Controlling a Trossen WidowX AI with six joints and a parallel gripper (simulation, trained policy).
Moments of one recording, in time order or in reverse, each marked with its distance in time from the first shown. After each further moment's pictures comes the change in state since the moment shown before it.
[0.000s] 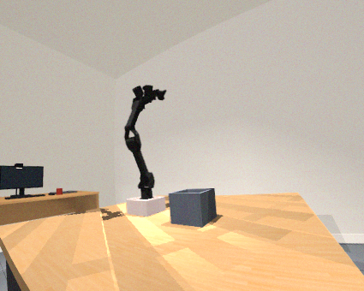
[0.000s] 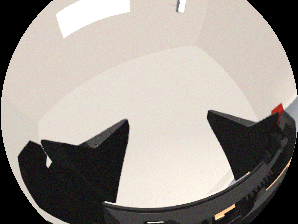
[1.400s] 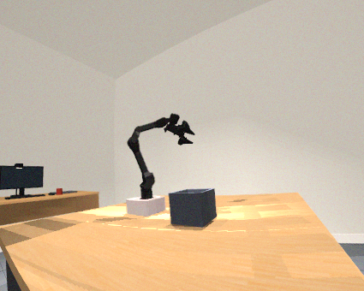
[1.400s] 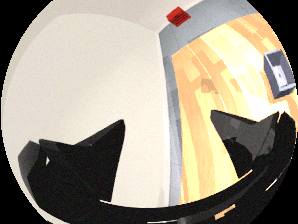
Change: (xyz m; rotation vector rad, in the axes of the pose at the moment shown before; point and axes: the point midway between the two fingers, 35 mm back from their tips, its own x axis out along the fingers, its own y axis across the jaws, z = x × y) arm -0.036 -0.237 -0.299 0.422 0.565 -0.987
